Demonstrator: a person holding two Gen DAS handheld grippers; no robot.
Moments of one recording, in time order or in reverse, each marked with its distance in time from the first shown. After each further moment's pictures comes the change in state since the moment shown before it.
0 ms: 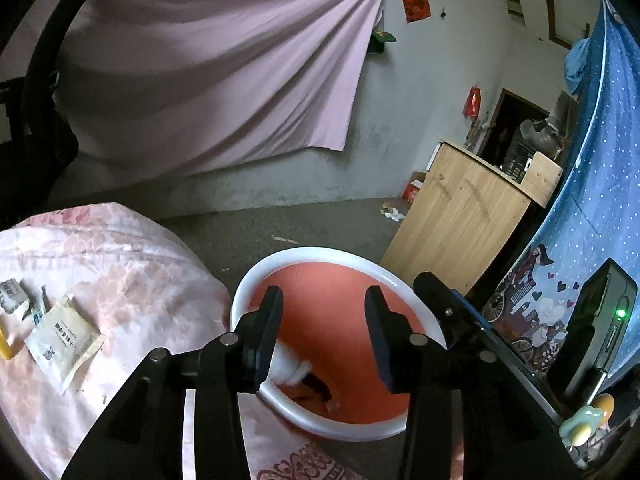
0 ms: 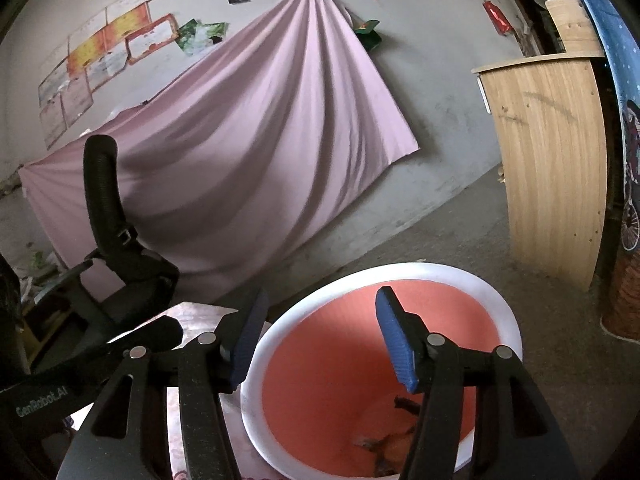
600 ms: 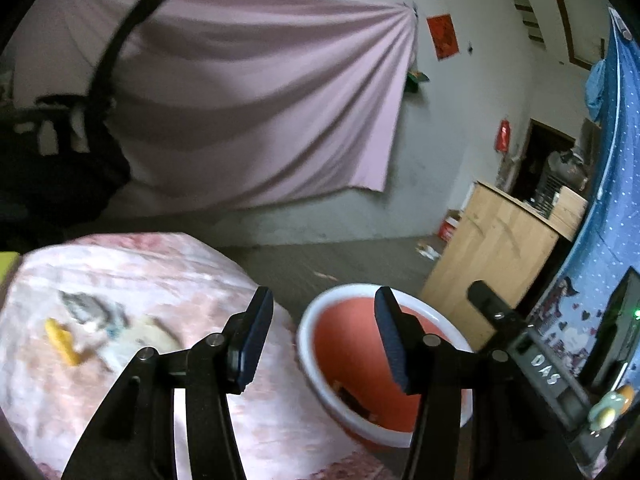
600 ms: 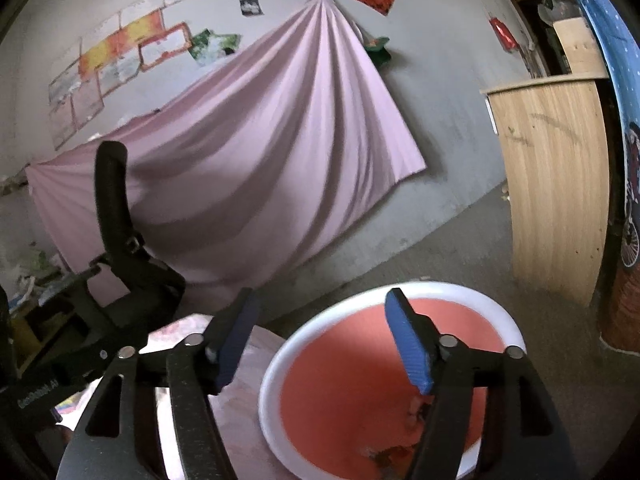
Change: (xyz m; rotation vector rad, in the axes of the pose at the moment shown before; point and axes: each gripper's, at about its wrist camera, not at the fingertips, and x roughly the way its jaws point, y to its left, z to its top) left arm -0.070 0.041 -0.014 -0.020 -0.163 0.156; right arm -0.016 0.024 0.007 -0.026 -0.080 0.029
